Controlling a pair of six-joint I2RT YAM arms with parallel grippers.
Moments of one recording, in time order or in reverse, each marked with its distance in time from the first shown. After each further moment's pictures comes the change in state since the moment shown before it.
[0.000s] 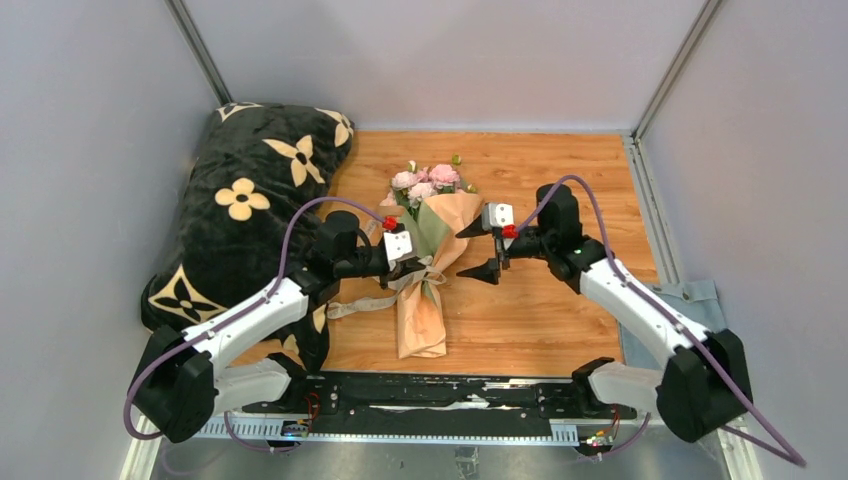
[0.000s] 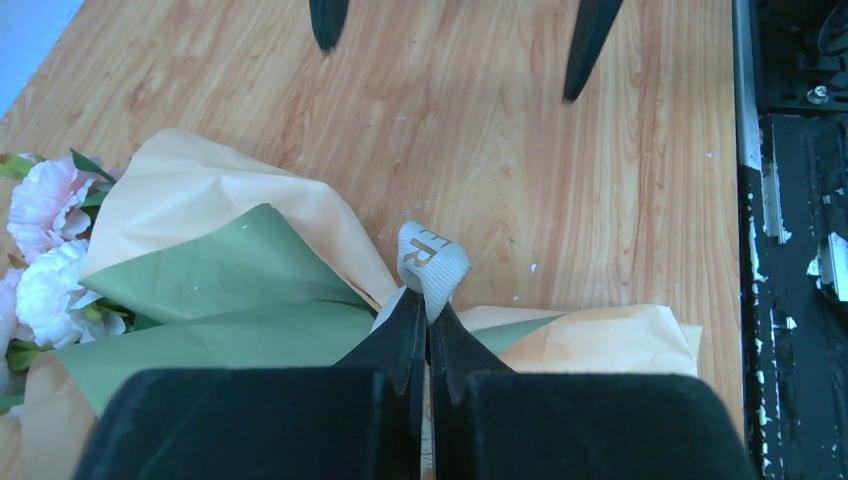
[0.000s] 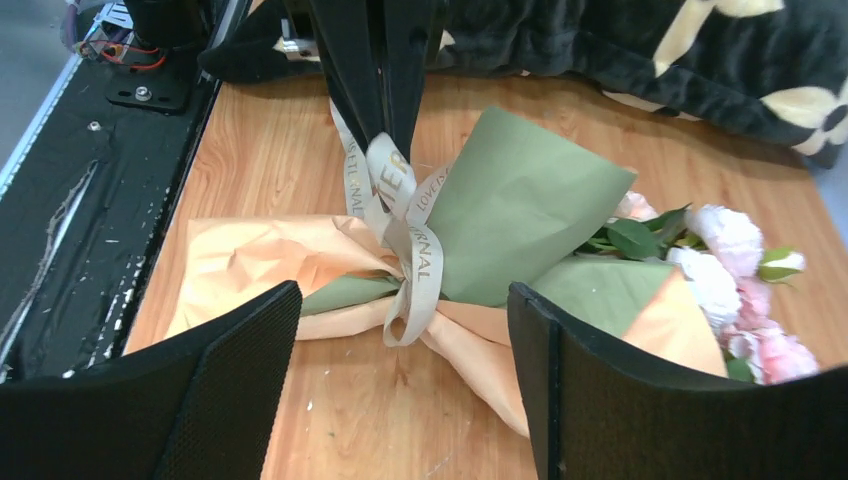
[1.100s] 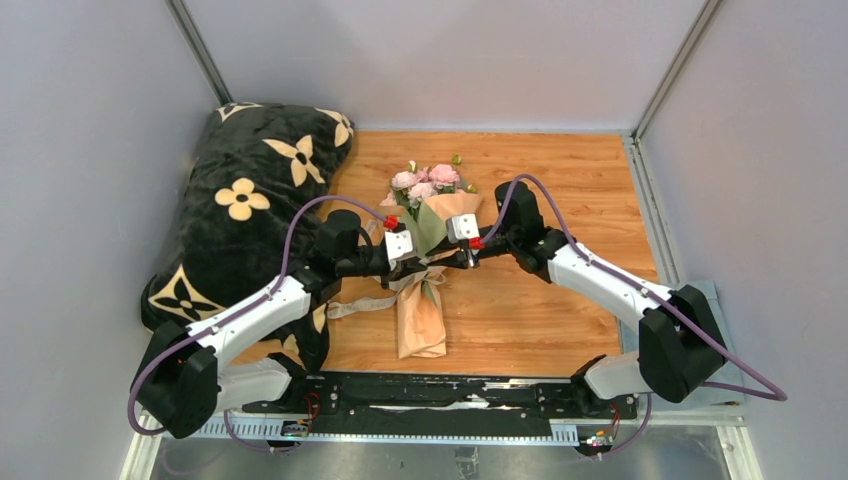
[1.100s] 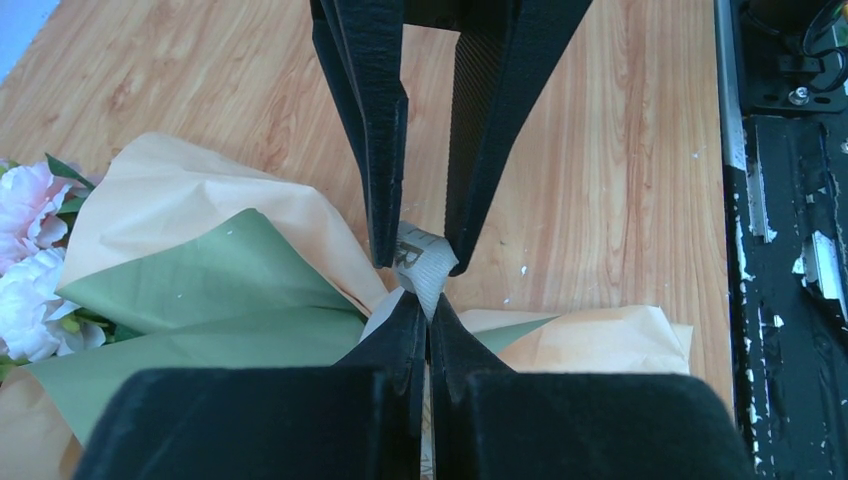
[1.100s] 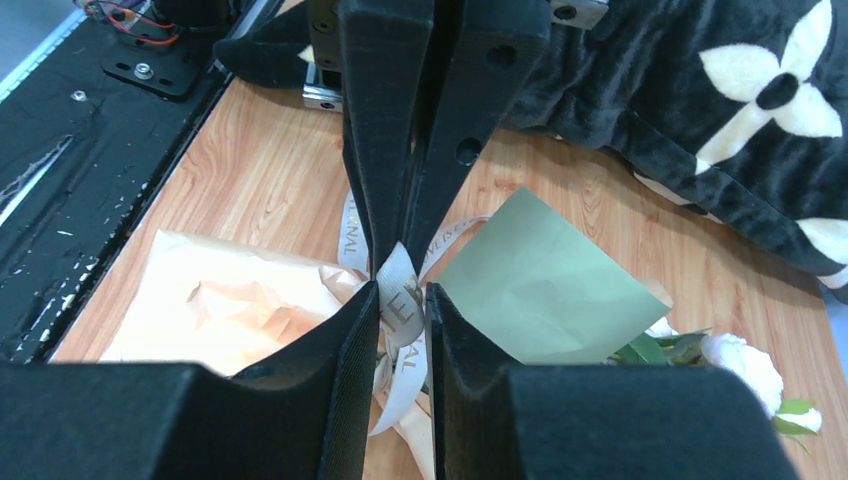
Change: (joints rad) left arm 0.012 0.025 0.003 0.024 0.037 -0.023; right arm 0.161 0.245 0.063 0.124 -0.034 -0.158
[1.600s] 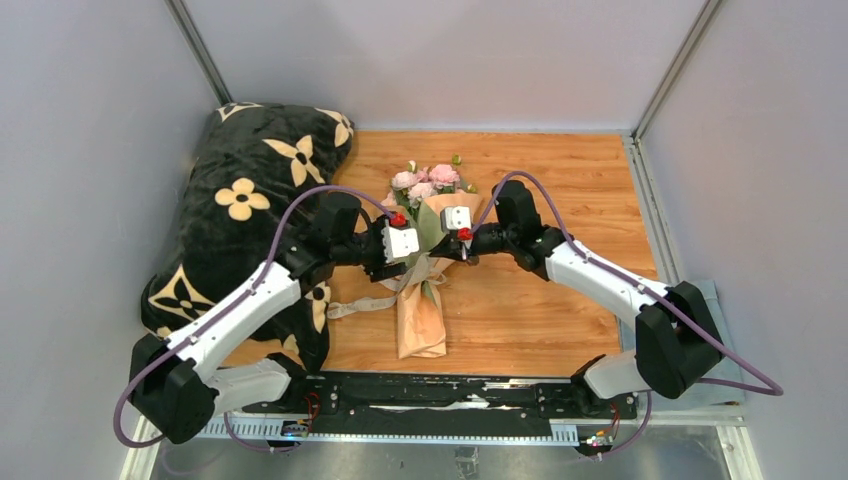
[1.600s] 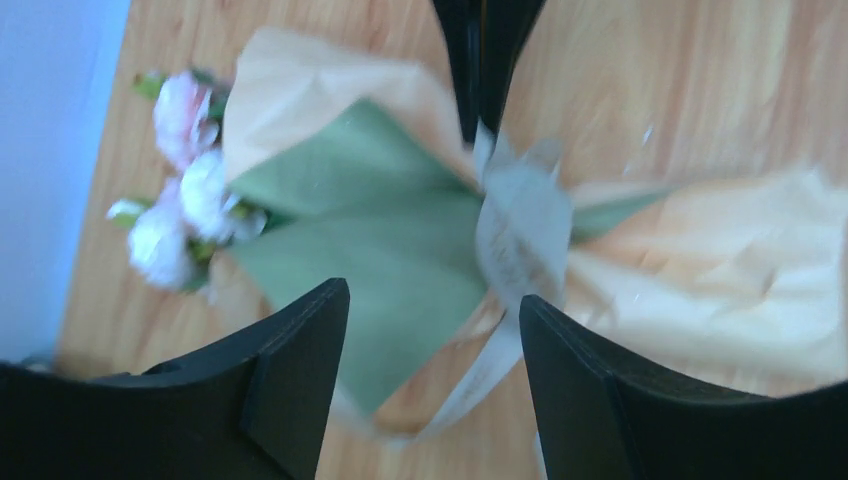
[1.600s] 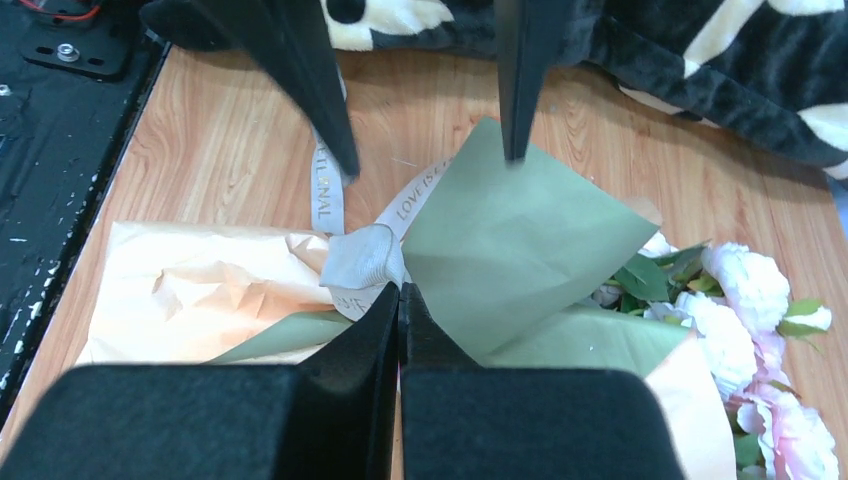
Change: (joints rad) left arm 0.007 -0.020 0.191 -0.392 -0.203 0.258; right arm 0.001 0.021 0.016 -0.030 0.150 0.067
